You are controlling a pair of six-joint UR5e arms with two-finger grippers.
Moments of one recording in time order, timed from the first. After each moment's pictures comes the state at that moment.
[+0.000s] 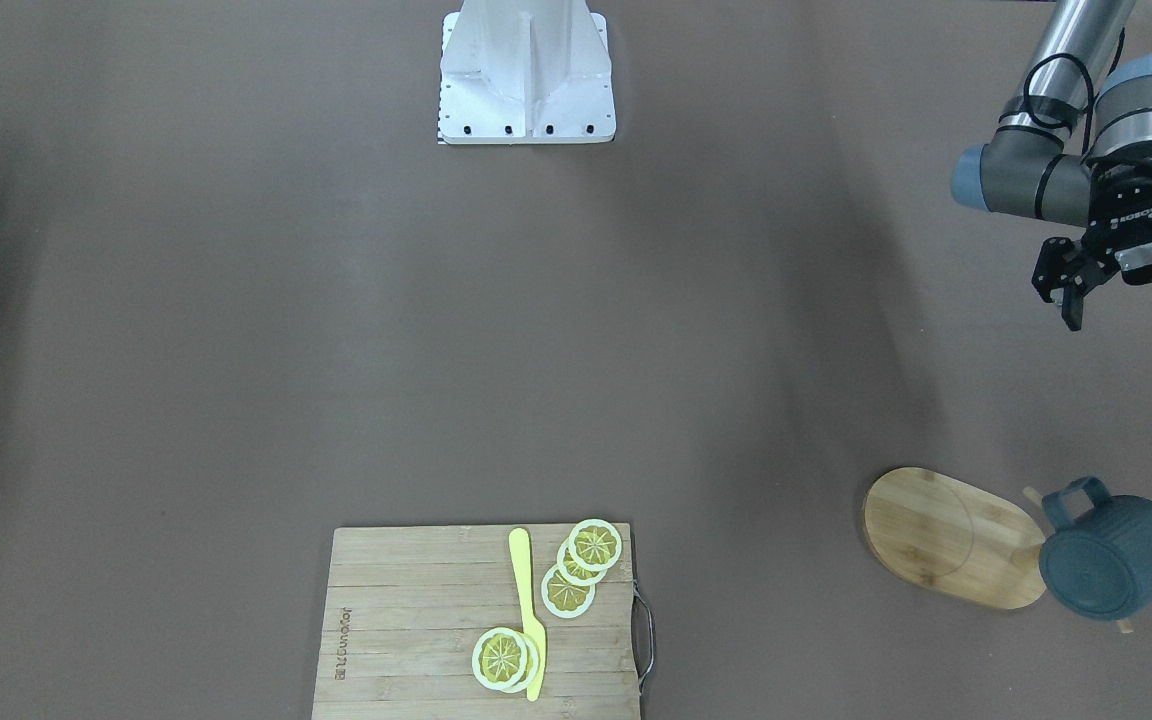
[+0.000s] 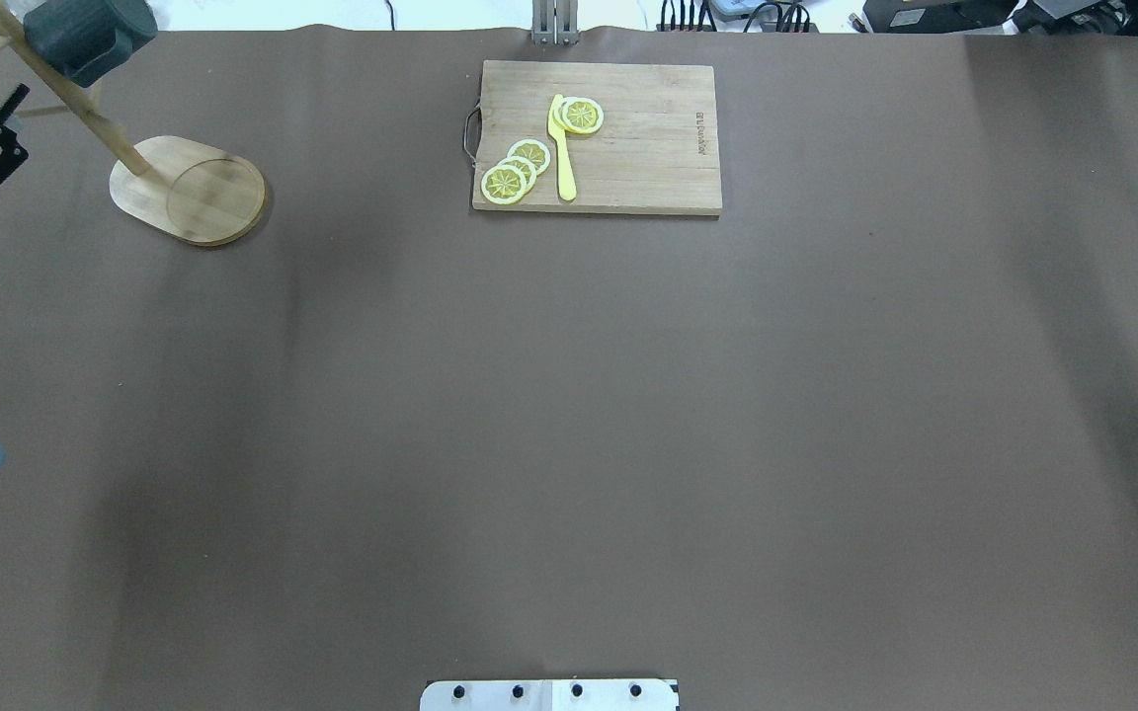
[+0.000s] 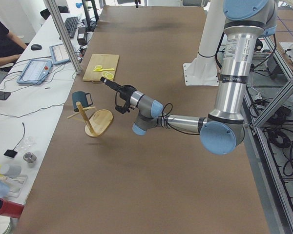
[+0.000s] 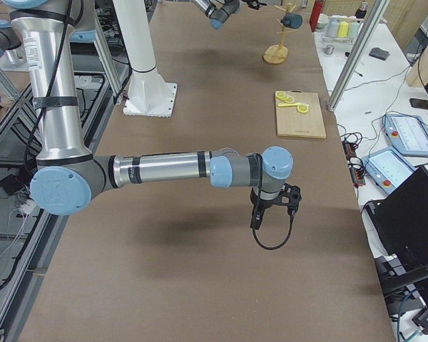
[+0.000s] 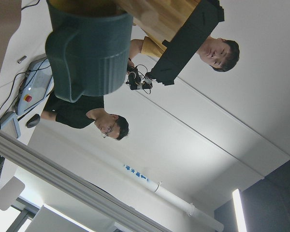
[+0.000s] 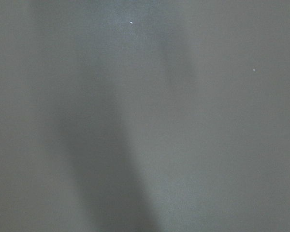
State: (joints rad) left arm -0.90 -1.66 -1.47 -3.67 -1.19 -2.72; right arm 1.49 -1.48 1.59 -1.63 2.37 0.32
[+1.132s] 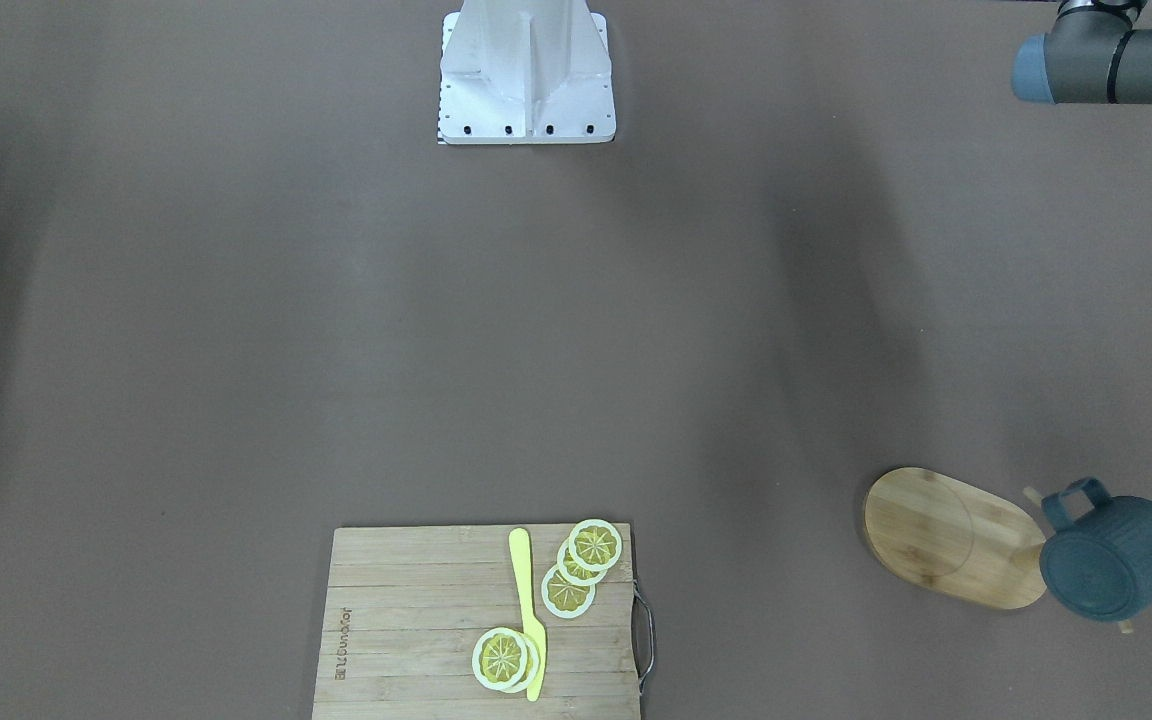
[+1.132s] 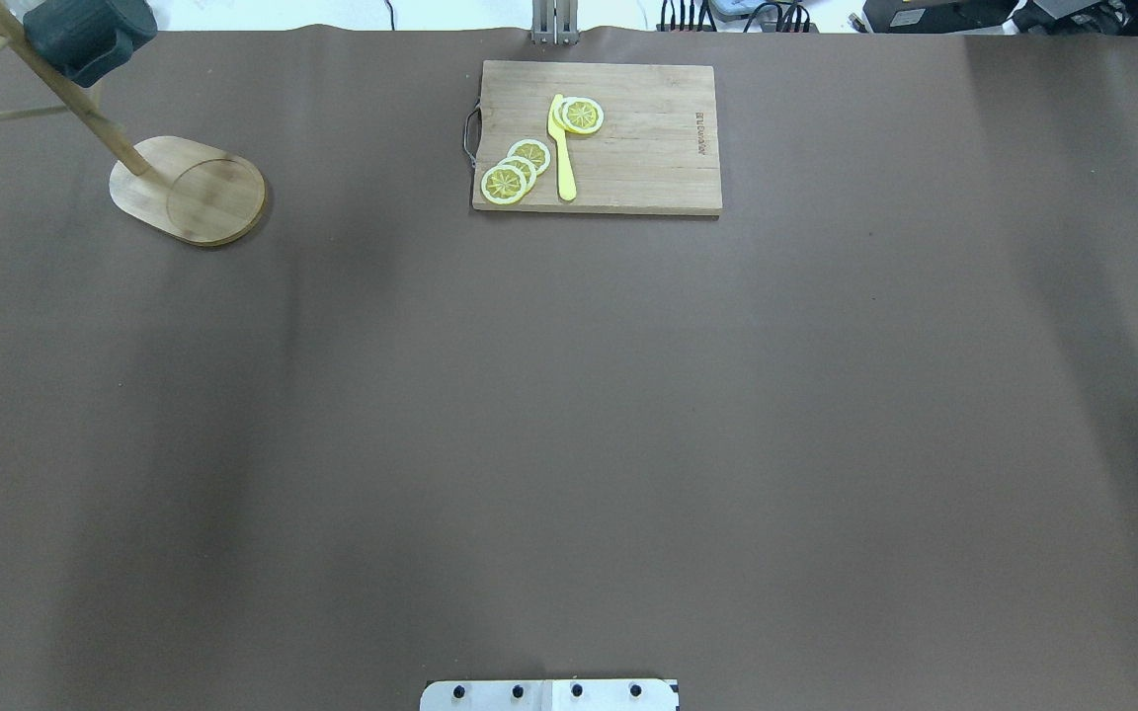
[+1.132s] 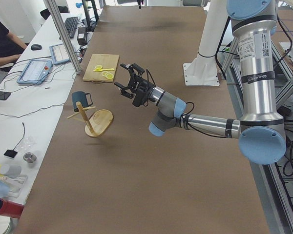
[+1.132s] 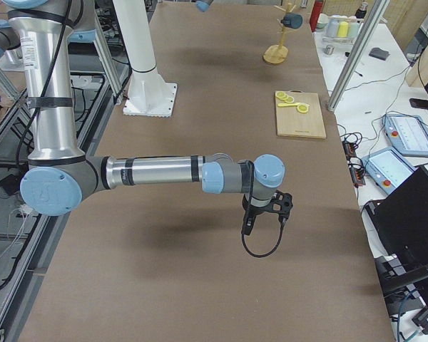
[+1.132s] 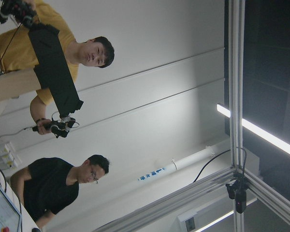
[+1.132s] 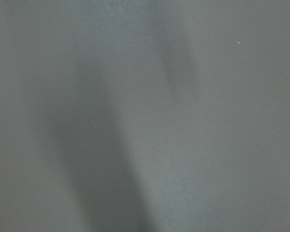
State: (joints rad) left arm -0.96 -1.35 -1.76 -3.64 -1.12 -1.40; right arm 1.49 -1.52 1.60 -1.62 2.38 0.32
